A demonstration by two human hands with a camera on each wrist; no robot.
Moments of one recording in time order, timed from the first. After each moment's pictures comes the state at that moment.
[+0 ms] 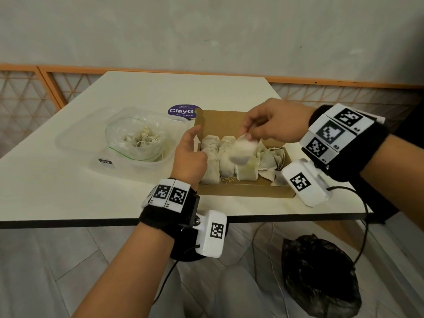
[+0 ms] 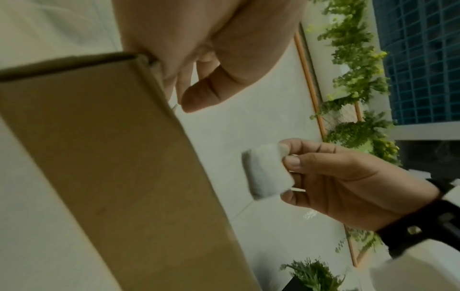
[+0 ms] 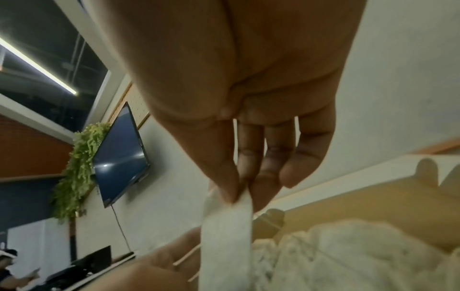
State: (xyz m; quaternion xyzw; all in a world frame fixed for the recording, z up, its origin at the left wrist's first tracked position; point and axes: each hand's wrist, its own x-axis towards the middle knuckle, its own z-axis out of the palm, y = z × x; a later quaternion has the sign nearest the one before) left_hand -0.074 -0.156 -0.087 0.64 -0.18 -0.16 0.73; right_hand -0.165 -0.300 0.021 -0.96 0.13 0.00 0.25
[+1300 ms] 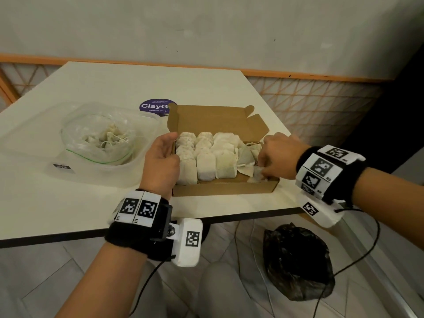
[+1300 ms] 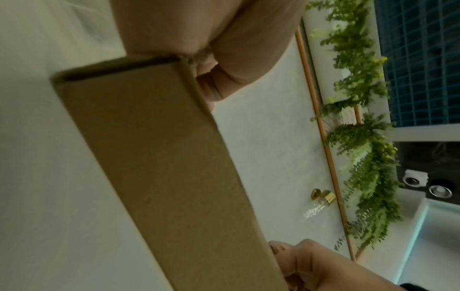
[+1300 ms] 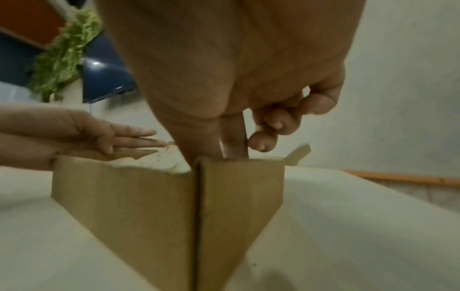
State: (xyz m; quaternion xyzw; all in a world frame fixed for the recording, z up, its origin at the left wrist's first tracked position) left_hand -0.068 -0.157 -0.107 0.62 -0.17 -0.17 0.75; right_hand -0.207 -0.335 -0.044 -0.96 0.23 0.11 -0.09
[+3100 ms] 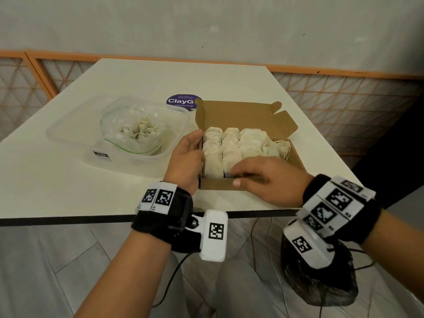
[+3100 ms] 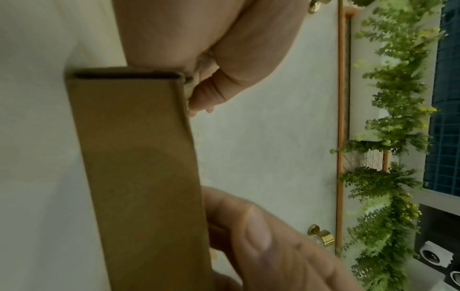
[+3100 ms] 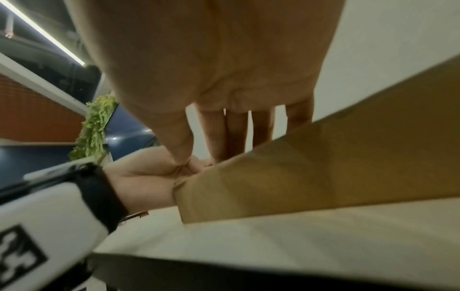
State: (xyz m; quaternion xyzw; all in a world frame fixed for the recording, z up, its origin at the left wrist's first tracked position) left_hand -0.070 -0.143 -0.099 0.56 -0.11 -0.27 0.78; right_hand -0.201 -0.261 -0.065 -0.97 0.07 0.03 0.22
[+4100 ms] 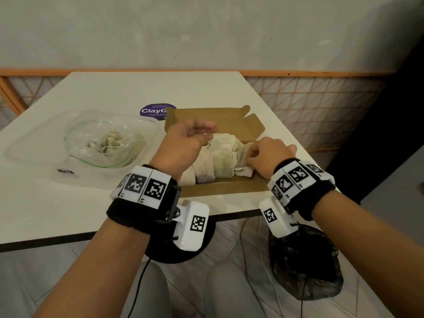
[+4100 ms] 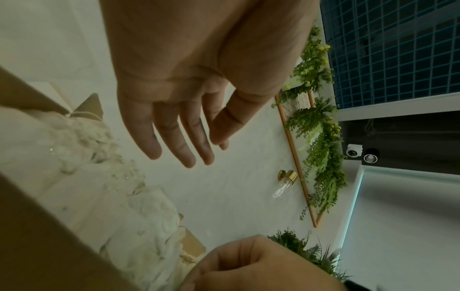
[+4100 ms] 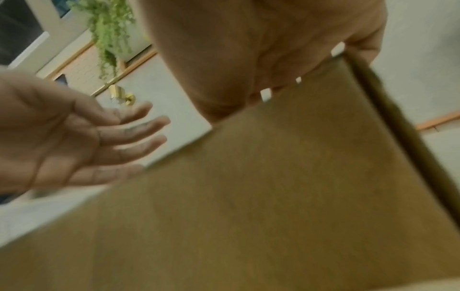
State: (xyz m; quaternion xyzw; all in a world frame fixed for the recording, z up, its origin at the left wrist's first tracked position) left_hand -0.086 -0.174 -0.050 0.66 -0.33 -0.23 0.64; right_hand -0.198 -0.316 -0.065 -0.91 0.41 -0.05 0.09
